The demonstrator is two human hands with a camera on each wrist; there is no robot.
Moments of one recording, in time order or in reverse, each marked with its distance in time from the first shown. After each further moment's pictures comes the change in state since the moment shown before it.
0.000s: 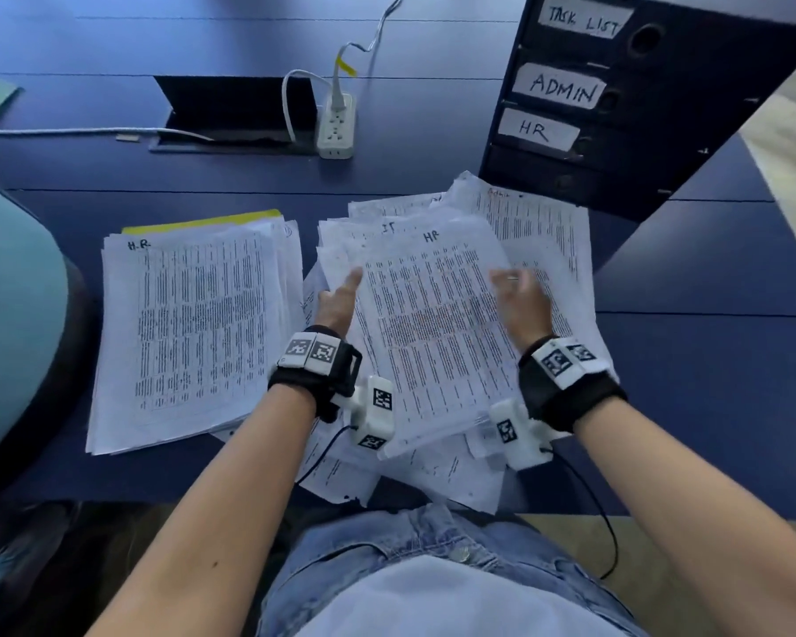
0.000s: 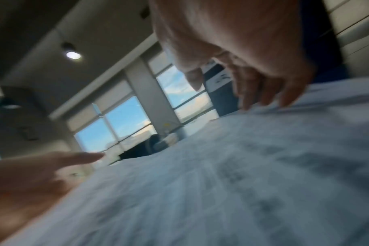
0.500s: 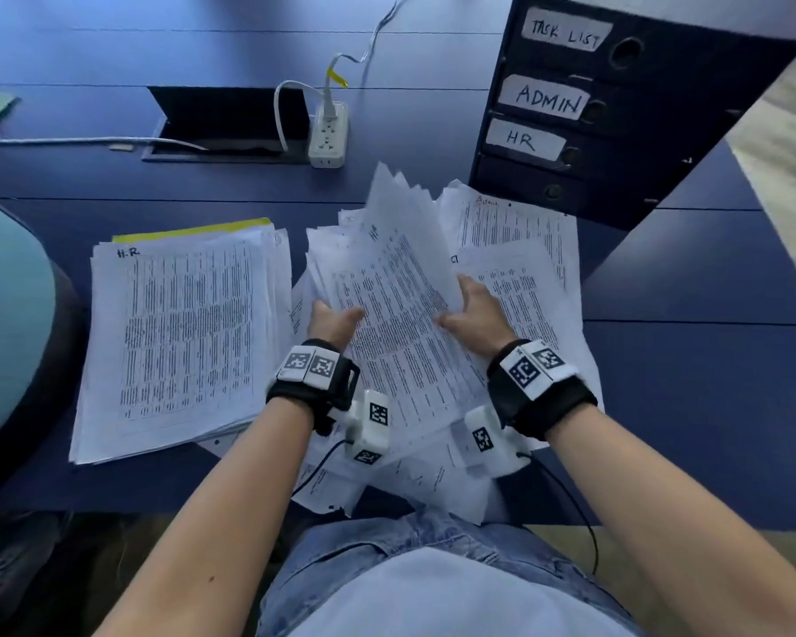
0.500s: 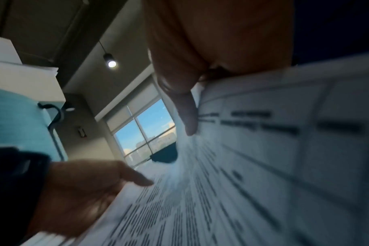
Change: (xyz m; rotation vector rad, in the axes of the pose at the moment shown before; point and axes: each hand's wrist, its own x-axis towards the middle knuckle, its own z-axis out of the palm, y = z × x) left_hand -0.003 -0.008 0.011 0.221 0.114 0.009; right_hand -0.010 -0.013 0.008 -0.038 -0.290 -0.189
